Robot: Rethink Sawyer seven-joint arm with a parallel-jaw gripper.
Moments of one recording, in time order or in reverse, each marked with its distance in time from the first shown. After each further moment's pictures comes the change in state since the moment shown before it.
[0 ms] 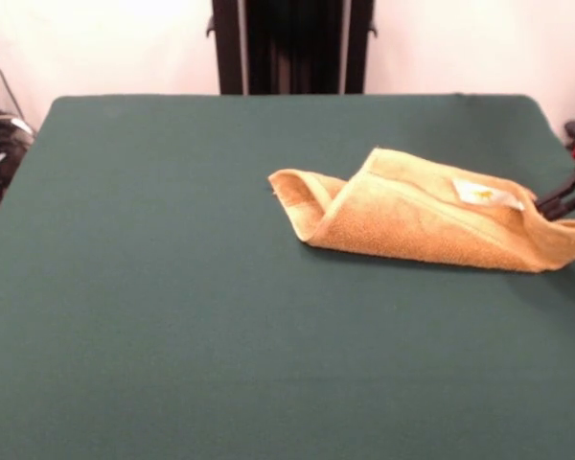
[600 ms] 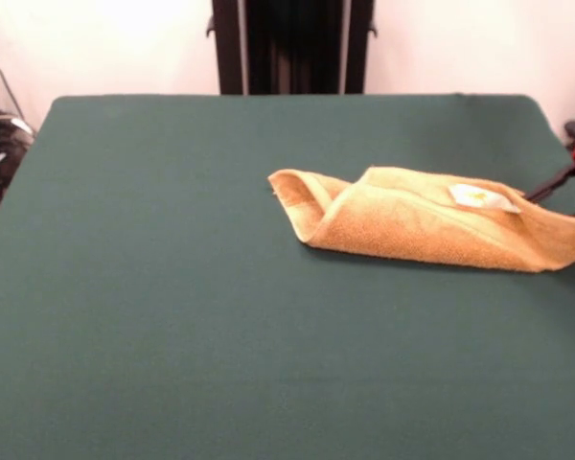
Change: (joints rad) arm -0.002 0.000 0.001 0.000 0.000 -0.010 0.000
